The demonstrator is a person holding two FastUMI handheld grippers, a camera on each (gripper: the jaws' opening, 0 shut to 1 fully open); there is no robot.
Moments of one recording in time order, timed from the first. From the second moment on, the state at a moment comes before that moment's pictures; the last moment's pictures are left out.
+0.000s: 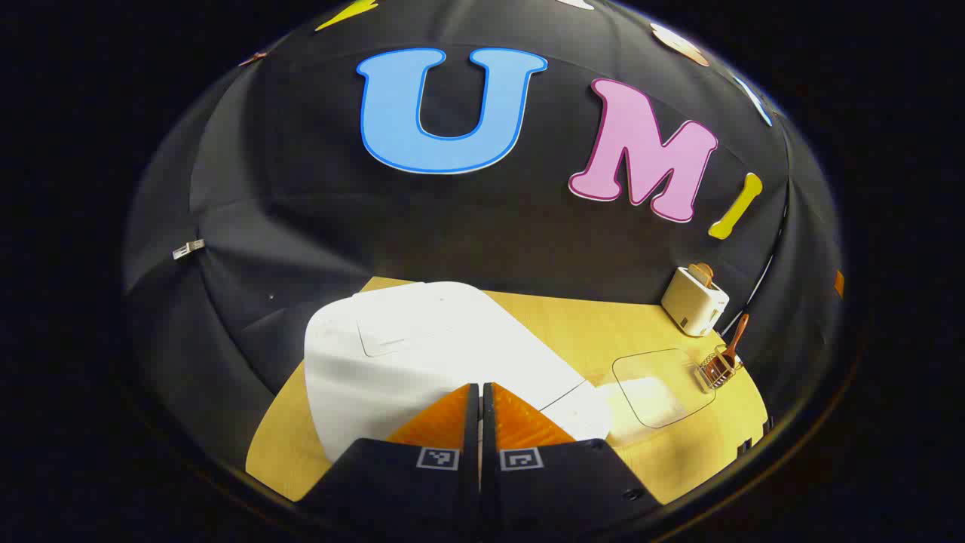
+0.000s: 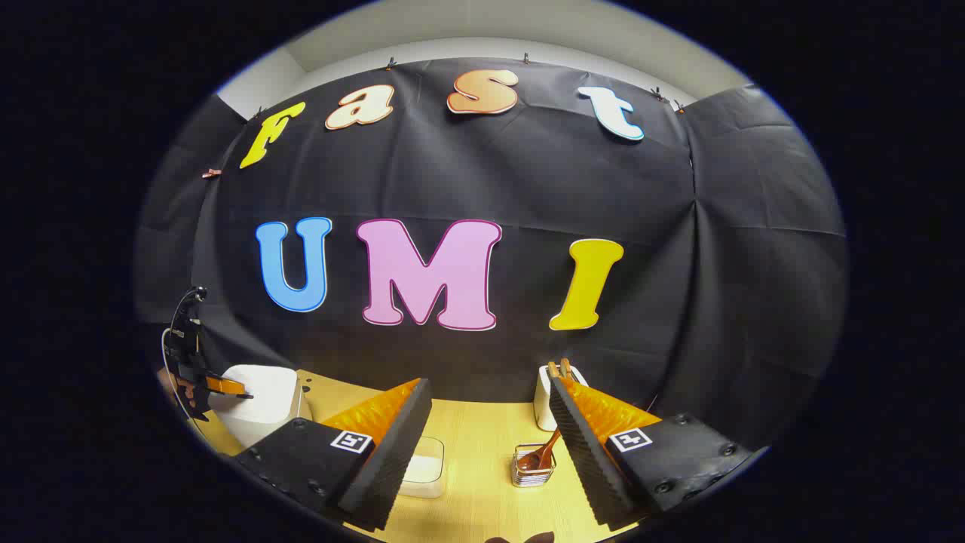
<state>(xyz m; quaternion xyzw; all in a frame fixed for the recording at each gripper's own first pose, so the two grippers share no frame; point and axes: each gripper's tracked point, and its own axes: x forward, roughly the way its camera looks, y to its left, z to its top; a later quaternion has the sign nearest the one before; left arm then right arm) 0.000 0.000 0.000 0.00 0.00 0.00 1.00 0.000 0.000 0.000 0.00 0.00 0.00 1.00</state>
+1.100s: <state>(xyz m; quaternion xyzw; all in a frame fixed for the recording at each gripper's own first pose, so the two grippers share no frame) -0.028 0.013 0.086 -0.02 -0.13 0.01 0.99 -0.005 -0.004 0.005 0.00 -0.01 0.00 1.00</state>
